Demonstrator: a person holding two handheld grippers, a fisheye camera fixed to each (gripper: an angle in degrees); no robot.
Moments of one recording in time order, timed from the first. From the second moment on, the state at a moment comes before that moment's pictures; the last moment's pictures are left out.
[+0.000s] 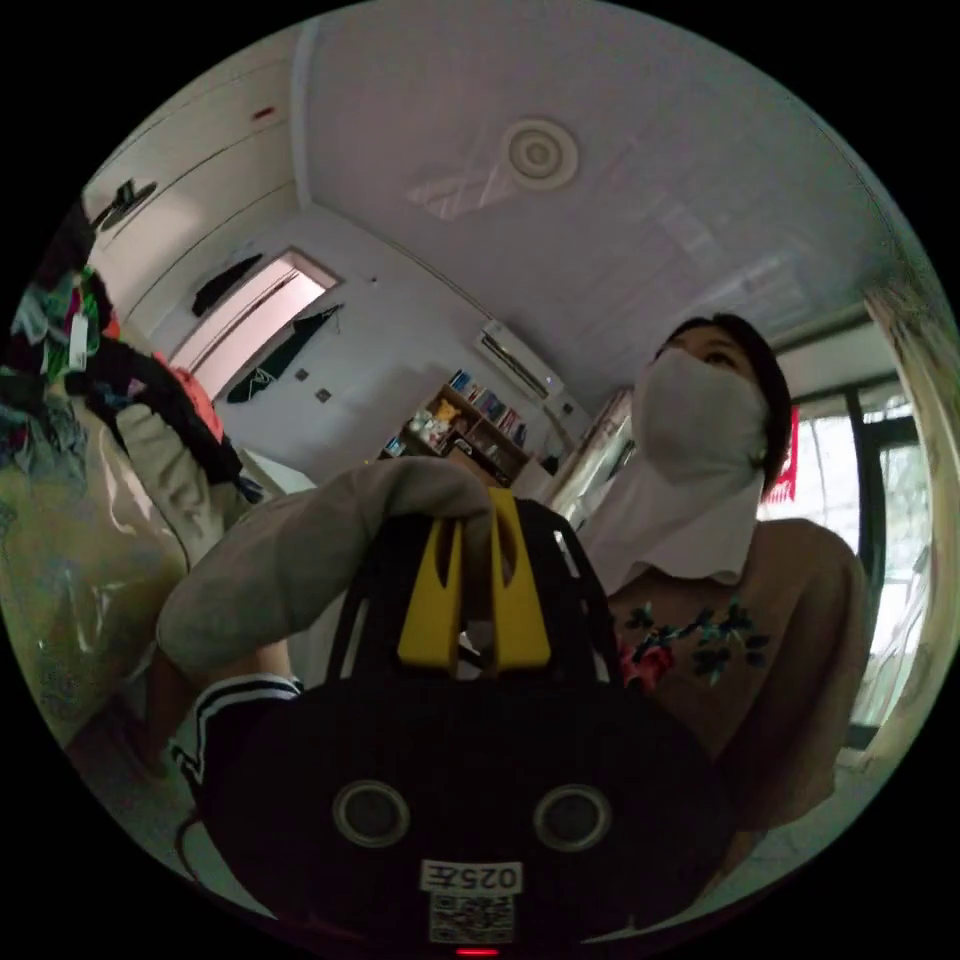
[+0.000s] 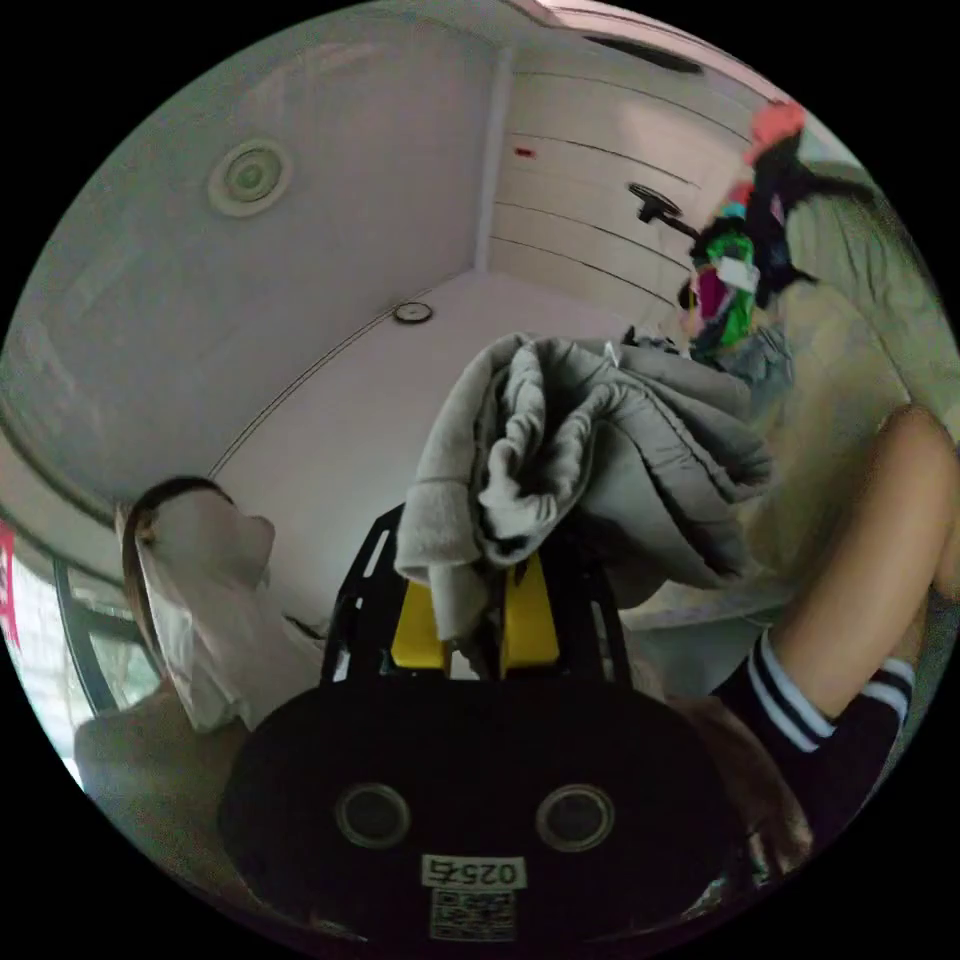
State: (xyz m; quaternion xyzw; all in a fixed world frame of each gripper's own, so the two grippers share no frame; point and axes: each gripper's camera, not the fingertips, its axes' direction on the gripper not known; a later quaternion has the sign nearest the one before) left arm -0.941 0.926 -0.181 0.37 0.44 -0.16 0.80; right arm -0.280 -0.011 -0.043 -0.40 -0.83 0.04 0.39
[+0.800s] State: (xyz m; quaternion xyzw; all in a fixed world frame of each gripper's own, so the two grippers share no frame) left arm -1.387 0.804 -0.297 0.03 0.20 -0.52 0.83; right arm -0.876 -0.031 -0.226 -0.38 -0.68 -0.28 0.56
